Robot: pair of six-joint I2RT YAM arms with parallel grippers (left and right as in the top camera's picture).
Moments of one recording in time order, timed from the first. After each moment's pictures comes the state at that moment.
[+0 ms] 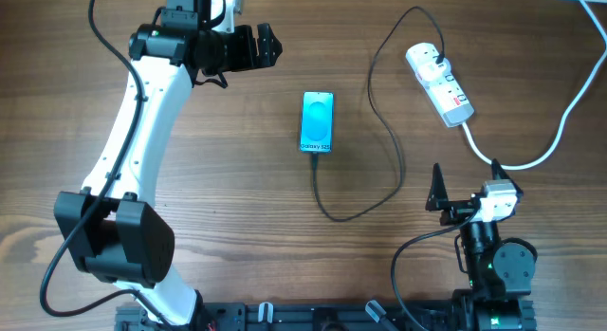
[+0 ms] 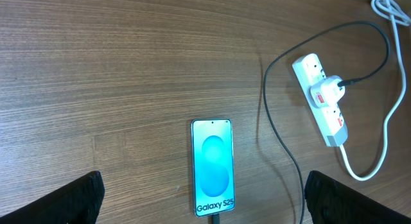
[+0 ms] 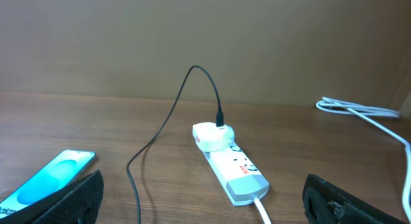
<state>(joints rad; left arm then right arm) -0.16 1.84 1.72 -0.84 0.36 -0.26 0.01 0.02 0.01 0.00 -0.04 -0.04</state>
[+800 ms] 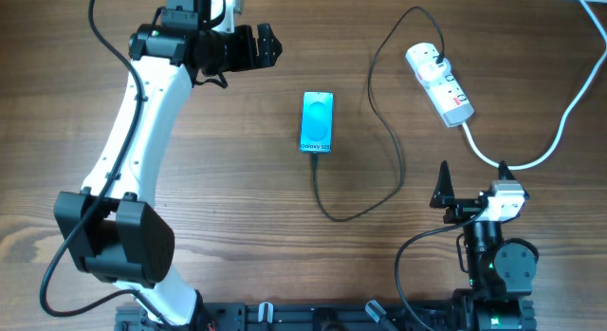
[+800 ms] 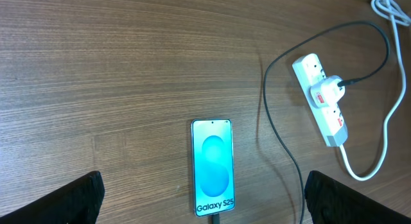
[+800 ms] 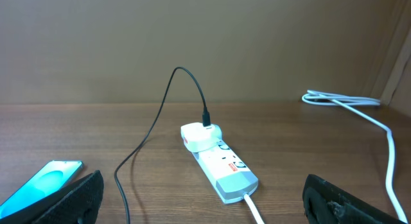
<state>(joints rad) -0.16 1.84 1.72 -0.84 0.36 -0.26 -0.01 0.02 0.01 0.00 0.00 0.01</state>
